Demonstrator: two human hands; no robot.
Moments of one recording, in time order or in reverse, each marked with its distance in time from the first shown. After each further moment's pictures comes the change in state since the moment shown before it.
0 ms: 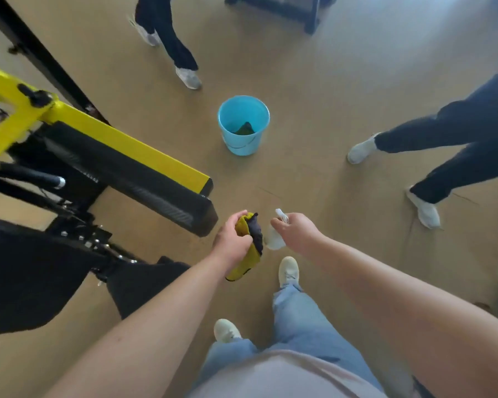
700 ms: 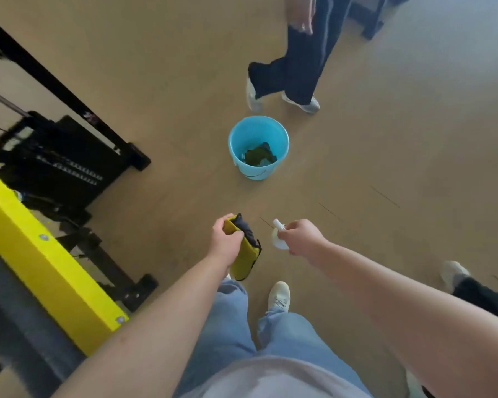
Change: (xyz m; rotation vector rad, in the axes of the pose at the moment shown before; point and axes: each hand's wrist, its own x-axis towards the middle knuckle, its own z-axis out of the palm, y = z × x) left_hand 0.250 0.181 0.035 -0.359 0.296 -0.277; right_hand 0.283 -0.079 -0.178 -0.111 -0.192 0.073
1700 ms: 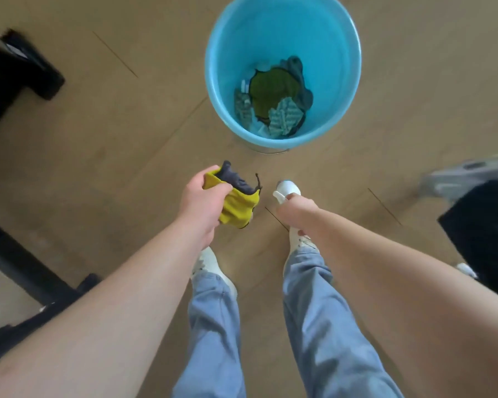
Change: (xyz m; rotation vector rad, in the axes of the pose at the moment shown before) left_hand 0.501 -0.024 0.132 -0.211 0.091 -0.365; right_hand 0.573 0.010 0.091 -0.398 -0.298 0.392
